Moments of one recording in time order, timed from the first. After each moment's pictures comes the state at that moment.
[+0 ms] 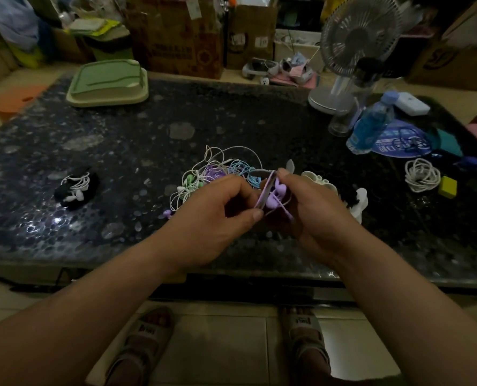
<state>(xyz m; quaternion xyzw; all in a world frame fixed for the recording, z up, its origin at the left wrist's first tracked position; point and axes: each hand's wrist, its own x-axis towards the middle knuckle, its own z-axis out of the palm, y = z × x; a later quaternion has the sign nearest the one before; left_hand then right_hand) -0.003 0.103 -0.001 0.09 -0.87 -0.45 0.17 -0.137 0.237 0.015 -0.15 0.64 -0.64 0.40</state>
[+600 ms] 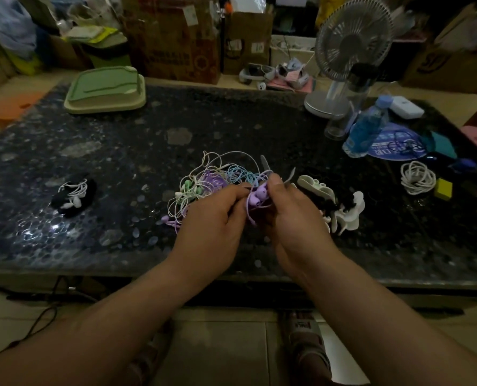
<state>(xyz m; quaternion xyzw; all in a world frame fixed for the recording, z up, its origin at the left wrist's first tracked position) -0.013 0.122 -0.021 0.15 -0.85 -0.41 0.28 -0.112 0.222 0.003 -0.11 0.62 -0.70 0.34</state>
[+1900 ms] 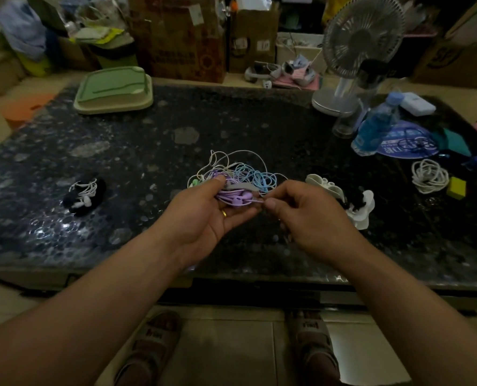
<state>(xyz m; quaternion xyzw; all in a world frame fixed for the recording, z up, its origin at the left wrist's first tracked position) -0.021 0.090 -0.002 0.27 -0.35 -0.89 0.12 -0.145 0.241 -0.003 -0.37 0.80 -0.43 0.19</state>
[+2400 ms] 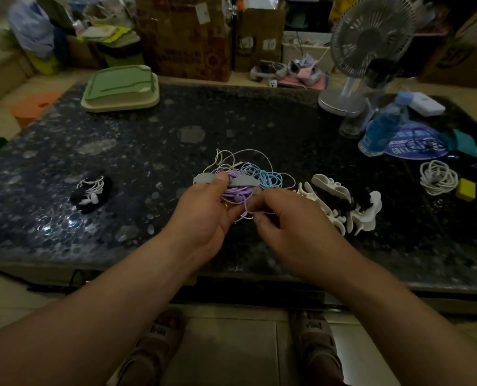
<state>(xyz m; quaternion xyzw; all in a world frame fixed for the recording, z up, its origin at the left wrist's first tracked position) -0.024 0.092 -0.010 0.27 -0.35 -0.87 0.22 -0.115 0.235 -0.003 -0.51 0.78 -0.33 0.10</state>
